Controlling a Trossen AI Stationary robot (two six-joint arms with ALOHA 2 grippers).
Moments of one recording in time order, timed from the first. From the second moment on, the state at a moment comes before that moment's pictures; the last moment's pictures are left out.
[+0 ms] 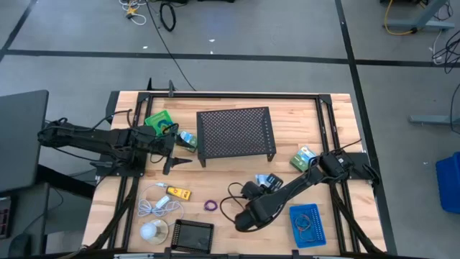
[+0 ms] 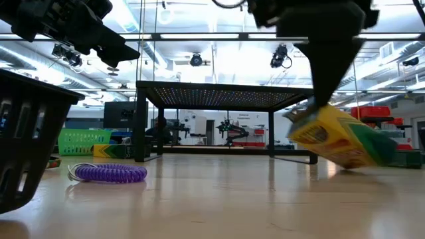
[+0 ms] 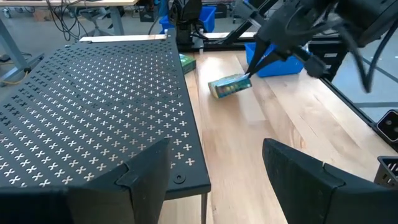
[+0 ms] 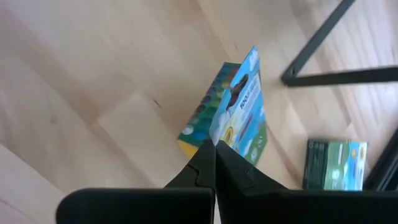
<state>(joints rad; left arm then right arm) -0.05 0.66 0.37 0.00 0.00 0.04 0.54 2.23 1.91 -1.57 0.40 1.21</state>
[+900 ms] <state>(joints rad) -0.05 0.66 0.37 -0.01 0.00 0.05 0.55 2.23 1.94 -1.42 0.52 1.13</state>
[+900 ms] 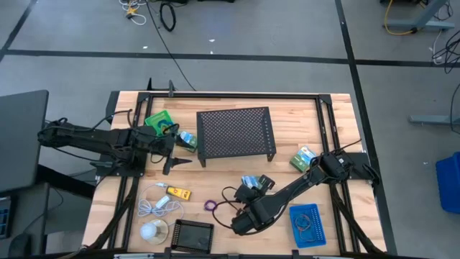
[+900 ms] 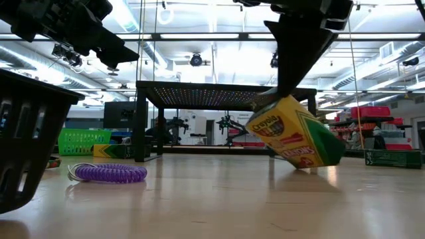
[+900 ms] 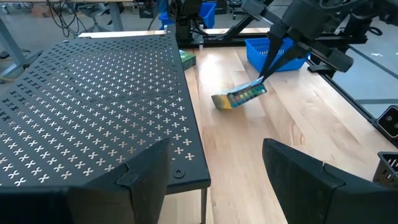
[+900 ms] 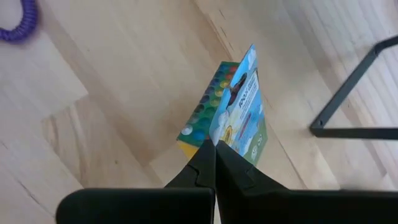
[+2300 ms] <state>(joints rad) -0.05 0.66 0.37 -0.01 0.01 0.04 0.57 2.14 1.94 -0.96 0.60 0.77</state>
